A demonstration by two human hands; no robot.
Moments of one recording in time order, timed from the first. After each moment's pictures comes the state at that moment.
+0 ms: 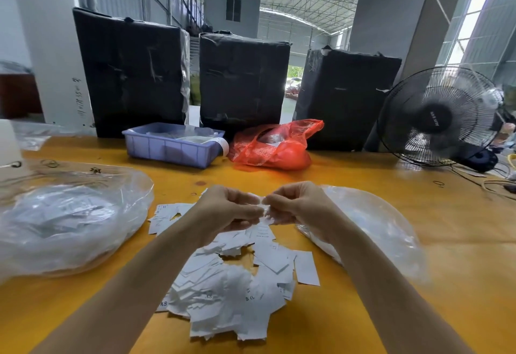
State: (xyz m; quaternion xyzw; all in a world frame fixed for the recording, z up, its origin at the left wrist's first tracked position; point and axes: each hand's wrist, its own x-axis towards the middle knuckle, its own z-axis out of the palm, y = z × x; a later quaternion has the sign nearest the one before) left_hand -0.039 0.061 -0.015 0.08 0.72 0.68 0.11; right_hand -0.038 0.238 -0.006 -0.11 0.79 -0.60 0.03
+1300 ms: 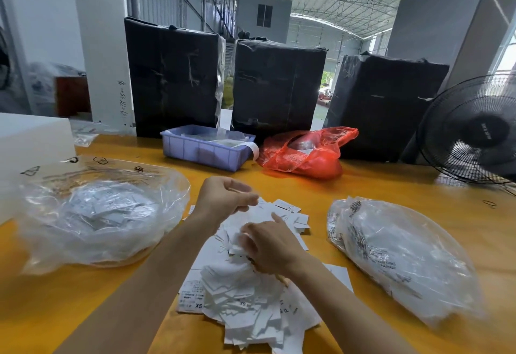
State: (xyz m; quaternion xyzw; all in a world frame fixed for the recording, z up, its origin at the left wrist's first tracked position) left_hand -0.060 0.020 -0.016 -0.02 0.75 0.66 -0.08; right_hand -0.067 0.149 -0.074 -0.29 0.95 -0.07 -0.12
